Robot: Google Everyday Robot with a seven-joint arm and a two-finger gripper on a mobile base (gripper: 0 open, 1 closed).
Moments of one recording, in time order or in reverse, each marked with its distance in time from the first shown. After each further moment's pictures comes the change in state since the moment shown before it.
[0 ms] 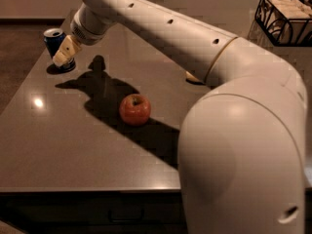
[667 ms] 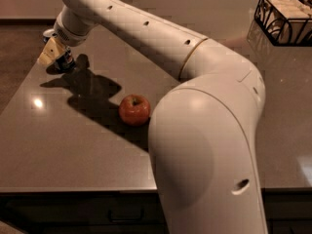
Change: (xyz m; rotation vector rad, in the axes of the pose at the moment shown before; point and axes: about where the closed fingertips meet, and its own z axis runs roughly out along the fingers) arm -0.030 0.025 0.041 -0.055 -0.009 -0.049
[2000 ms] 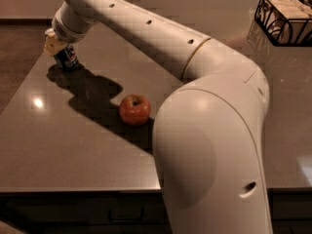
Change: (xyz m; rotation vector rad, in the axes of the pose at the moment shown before) arm -0.013 0.001 -0.007 -0.003 -0.052 0.034
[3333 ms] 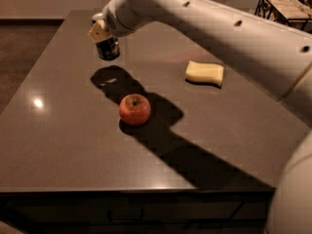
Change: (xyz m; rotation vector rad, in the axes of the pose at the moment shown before) arm 0.059 -0.053 -0.135 0.192 -0.105 0.155
